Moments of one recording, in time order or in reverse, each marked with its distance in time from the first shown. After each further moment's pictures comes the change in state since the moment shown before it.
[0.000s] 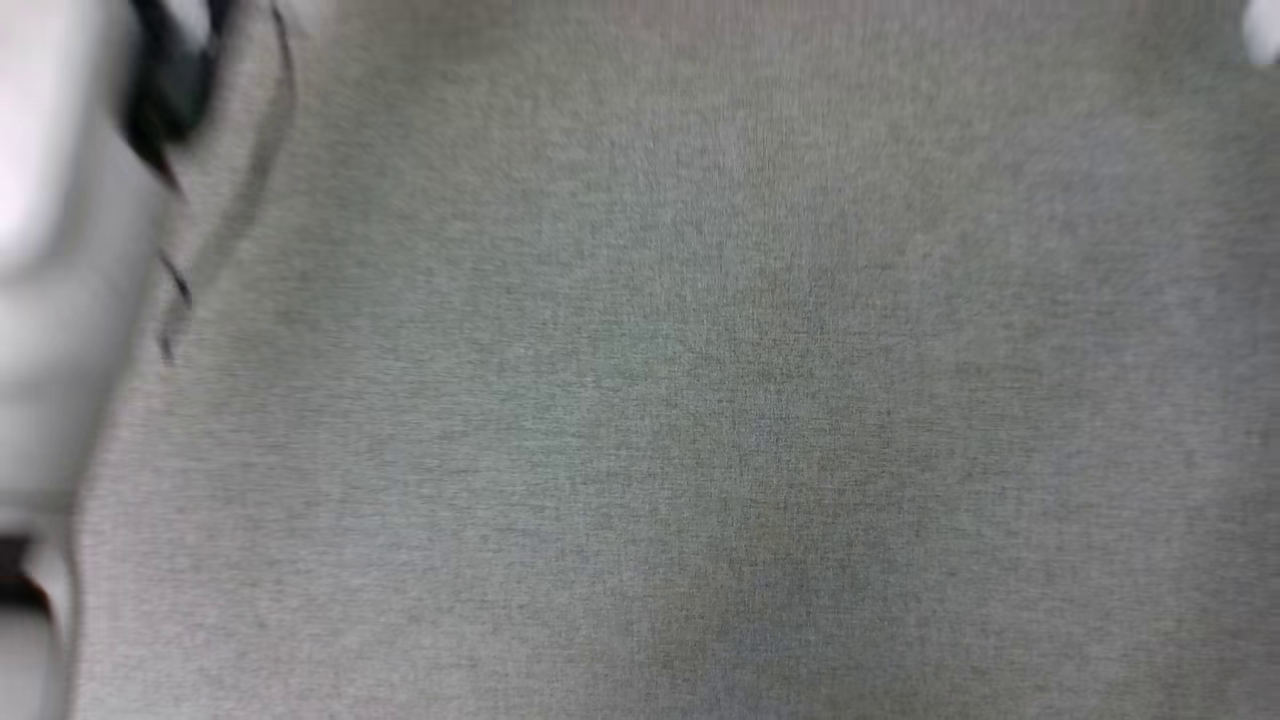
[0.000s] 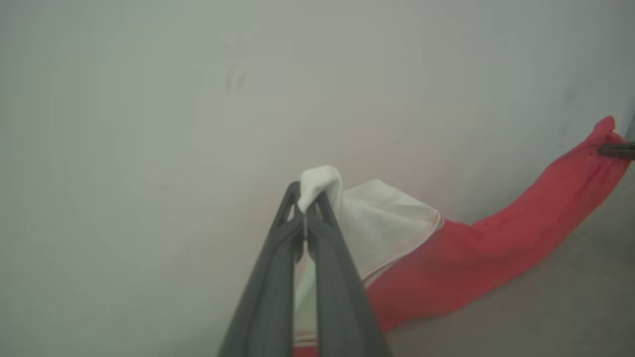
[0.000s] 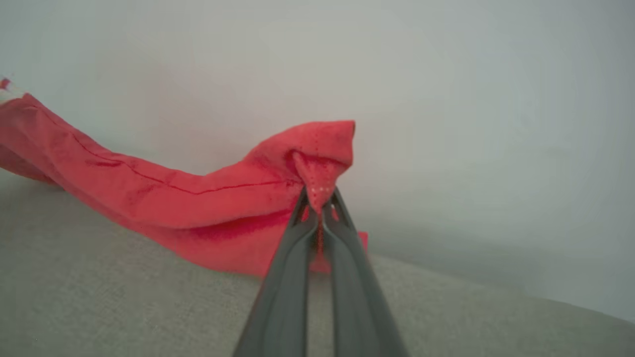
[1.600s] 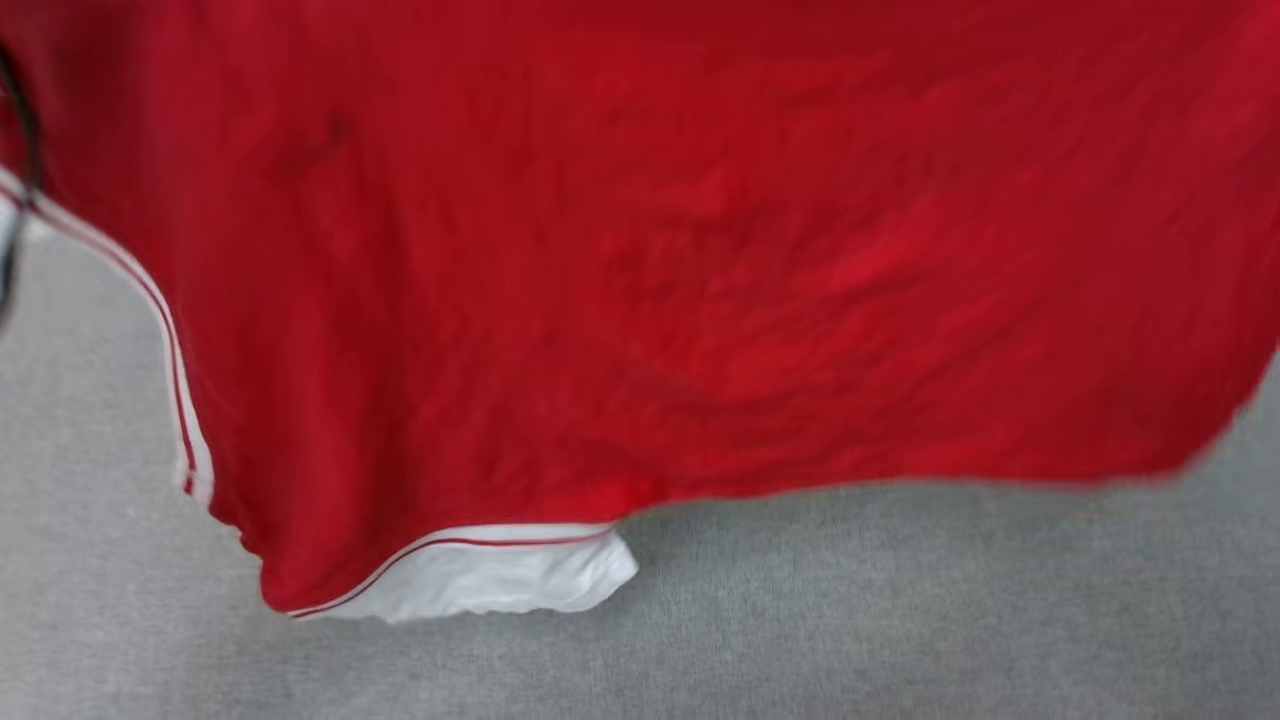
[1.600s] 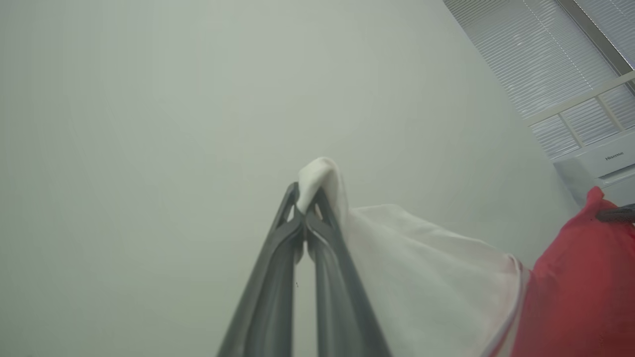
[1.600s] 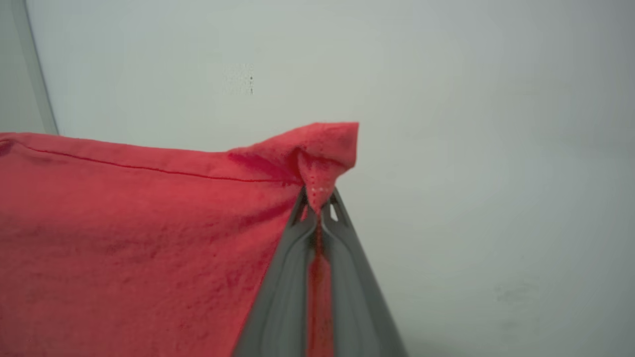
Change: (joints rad) left arm 0.330 0.399 0.291 -0.988 -0.126 0.328 0.267; right arm 0.308 -0.010 -0.332 -0.786 0.227 0.000 0.611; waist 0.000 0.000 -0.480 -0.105
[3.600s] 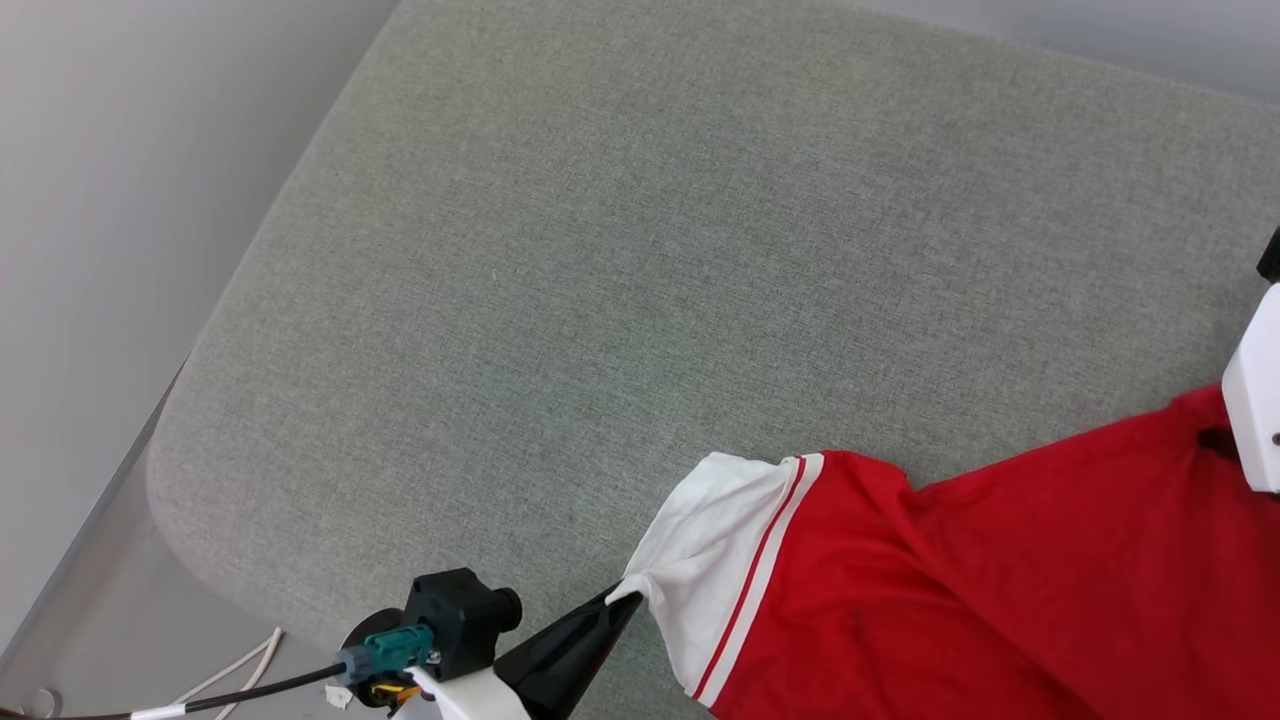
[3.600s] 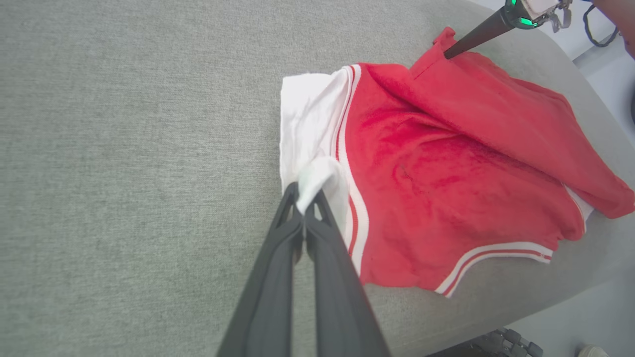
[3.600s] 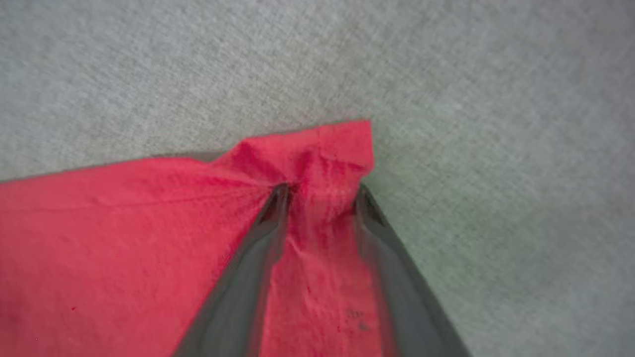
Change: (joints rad) left arm 0.755 -0.258 -0.549 0.215 -0.079 -0.114 0.005; right arm 0.296 -0.083 0.165 0.468 -0.230 0.000 0.587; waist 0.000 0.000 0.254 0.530
